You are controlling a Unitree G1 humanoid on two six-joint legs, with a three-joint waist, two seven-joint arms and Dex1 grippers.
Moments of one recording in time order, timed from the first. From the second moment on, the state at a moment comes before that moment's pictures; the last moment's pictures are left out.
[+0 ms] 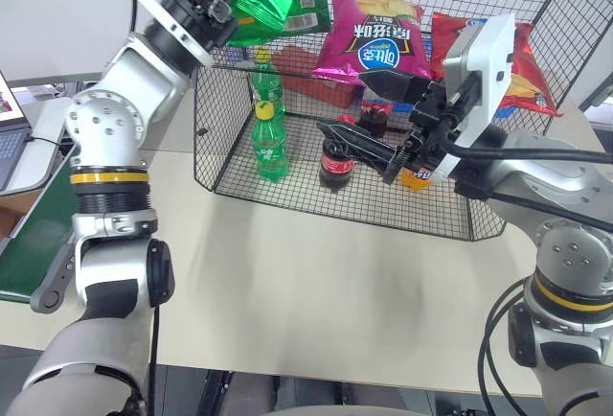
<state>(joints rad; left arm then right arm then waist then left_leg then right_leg) -1.10 0.44 0.20 0.36 -1.16 0.61 -0.59 -0.72 -0.56 -0.10 -0.67 0.85 0.97 0.34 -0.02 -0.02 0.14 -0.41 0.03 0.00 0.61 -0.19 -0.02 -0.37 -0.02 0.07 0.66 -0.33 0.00</state>
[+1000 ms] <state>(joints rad) -0.97 0.31 0.34 0.33 -0.94 0.72 -0.34 -0.72 -0.59 -0.09 -0.68 0.91 0.98 0.29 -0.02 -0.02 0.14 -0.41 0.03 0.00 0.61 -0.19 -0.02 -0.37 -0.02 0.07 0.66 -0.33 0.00</state>
